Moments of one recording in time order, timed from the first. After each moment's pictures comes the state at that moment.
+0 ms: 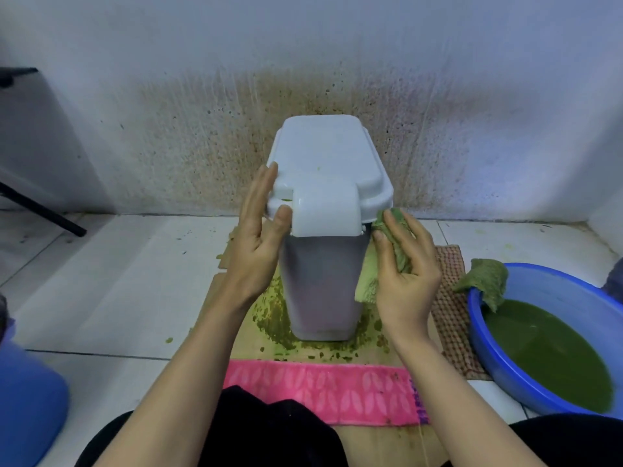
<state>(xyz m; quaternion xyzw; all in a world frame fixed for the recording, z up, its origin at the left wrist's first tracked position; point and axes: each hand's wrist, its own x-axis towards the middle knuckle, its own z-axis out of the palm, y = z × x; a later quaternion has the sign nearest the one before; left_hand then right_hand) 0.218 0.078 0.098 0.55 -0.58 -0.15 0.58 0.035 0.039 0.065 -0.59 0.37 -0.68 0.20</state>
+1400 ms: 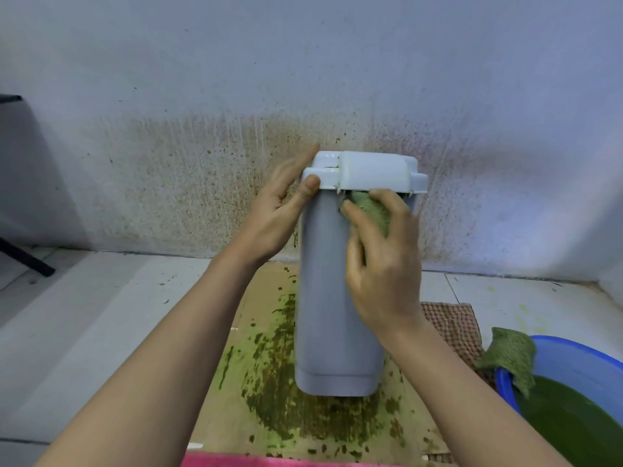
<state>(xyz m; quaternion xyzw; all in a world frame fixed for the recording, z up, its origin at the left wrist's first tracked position) 0.274 -0.053 0.158 0.50 -0.64 -0.17 0.56 0.101 -0.049 0.121 -0.74 0.34 -0.56 -0.13</state>
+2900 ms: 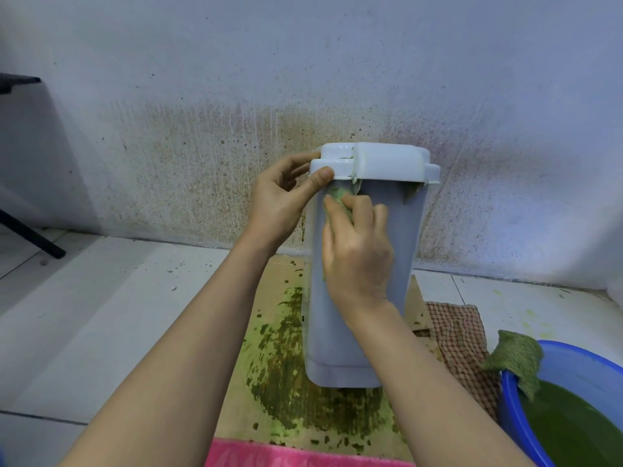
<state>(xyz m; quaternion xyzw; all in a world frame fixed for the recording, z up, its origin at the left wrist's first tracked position) 0.278 -0.052 0.155 0.47 -0.52 -0.20 0.68 0.154 -0.049 0.117 -0.74 0.38 -0.53 -0.18</state>
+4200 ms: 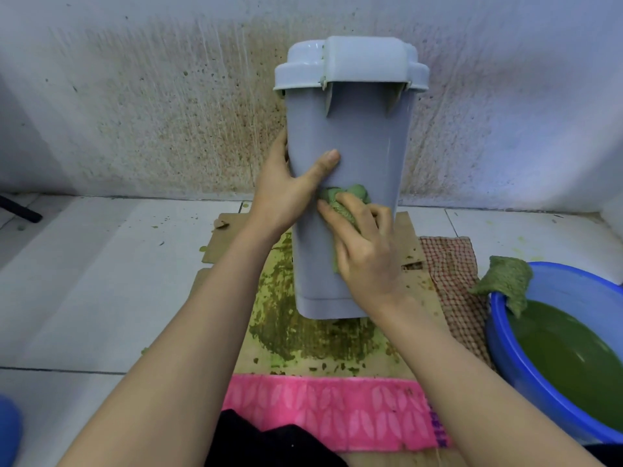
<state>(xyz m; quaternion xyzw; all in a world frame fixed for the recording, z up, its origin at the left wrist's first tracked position) 0.236 -0.034 0.105 0.57 -0.49 -0.27 0.60 0.093 -0.041 0.023 -0.79 0.33 -0.49 -0.14</state>
